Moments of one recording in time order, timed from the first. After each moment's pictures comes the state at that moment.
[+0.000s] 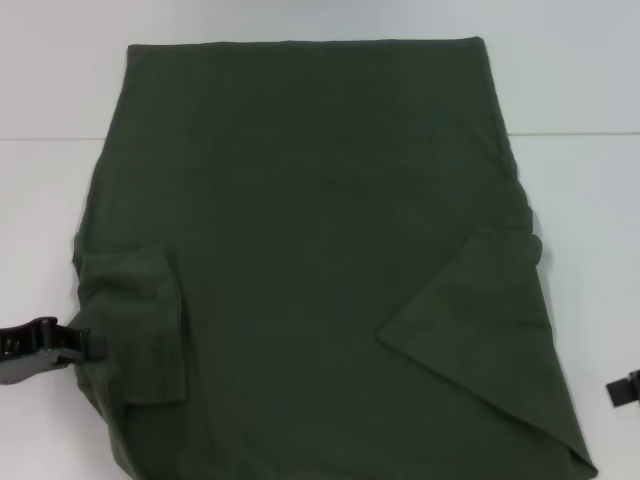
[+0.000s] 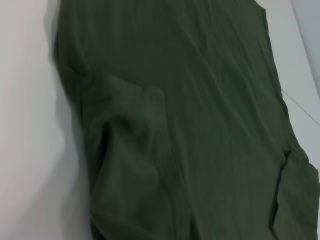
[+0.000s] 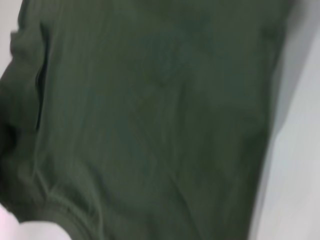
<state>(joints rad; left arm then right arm) -0.50 -2.08 0.24 0.96 2.55 1.74 -2.37 0.62 1.88 -0.65 -0.78 -2.56 -1.82 2.36</state>
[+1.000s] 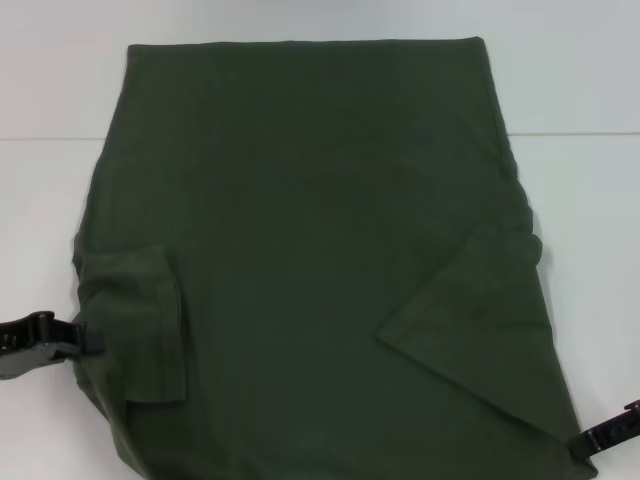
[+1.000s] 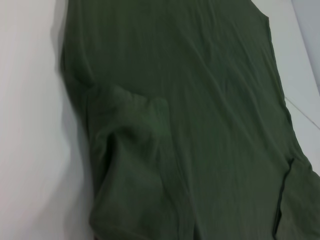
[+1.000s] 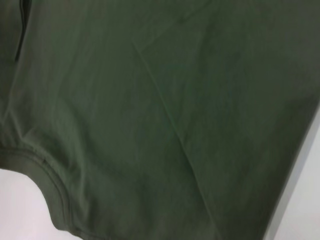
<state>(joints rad) -0.50 -2.08 0.24 0.96 2.55 1.72 -2.38 0.63 1.97 -0.76 -0.78 -2.63 -1.73 2.28</state>
